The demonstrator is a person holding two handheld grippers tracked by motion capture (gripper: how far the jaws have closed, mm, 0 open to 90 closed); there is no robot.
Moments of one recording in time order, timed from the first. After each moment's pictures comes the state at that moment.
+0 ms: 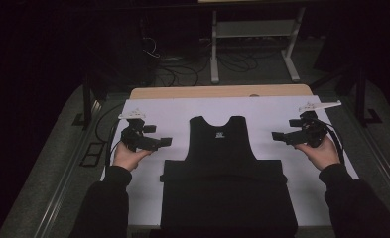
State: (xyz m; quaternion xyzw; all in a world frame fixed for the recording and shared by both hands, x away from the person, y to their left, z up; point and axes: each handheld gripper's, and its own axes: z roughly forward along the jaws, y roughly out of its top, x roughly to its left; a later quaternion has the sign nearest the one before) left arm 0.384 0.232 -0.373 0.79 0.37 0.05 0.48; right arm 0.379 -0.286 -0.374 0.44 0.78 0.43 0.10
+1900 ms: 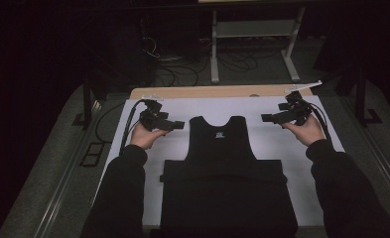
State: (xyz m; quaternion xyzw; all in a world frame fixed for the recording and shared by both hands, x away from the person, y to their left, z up) left arm 0.459 0.197 -0.389 0.80 0.39 0.03 0.45; right arm 0.449 -0.267 -0.372 0.44 0.79 0.42 0.10
